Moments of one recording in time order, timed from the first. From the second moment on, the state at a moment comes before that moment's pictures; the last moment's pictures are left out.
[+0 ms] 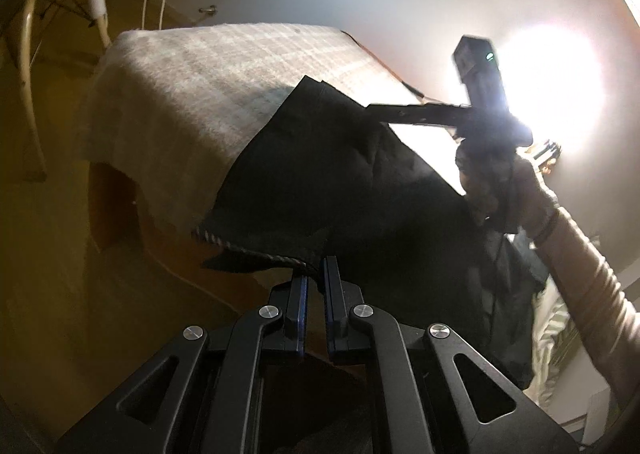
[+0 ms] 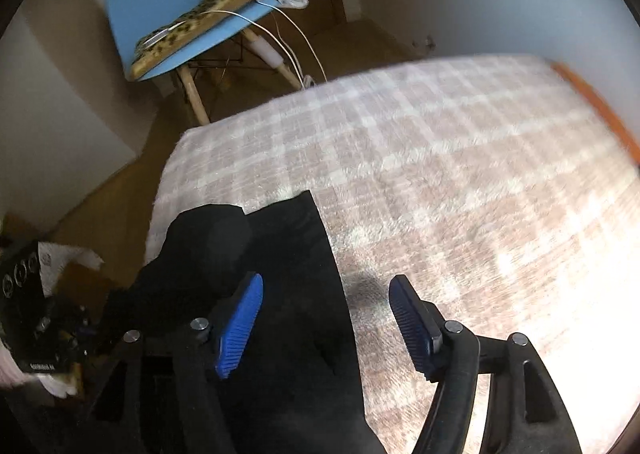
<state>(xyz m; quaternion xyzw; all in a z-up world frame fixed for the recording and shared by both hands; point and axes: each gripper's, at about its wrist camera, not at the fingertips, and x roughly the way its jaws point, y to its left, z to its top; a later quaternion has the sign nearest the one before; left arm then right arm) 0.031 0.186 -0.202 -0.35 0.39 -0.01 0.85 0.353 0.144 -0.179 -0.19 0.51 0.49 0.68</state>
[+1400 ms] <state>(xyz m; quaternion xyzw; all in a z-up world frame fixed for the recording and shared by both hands) 0.040 0.192 -0.205 -0.34 0.38 0.03 0.86 0.280 0.161 -0.171 -0.28 0.43 0.54 0.67</state>
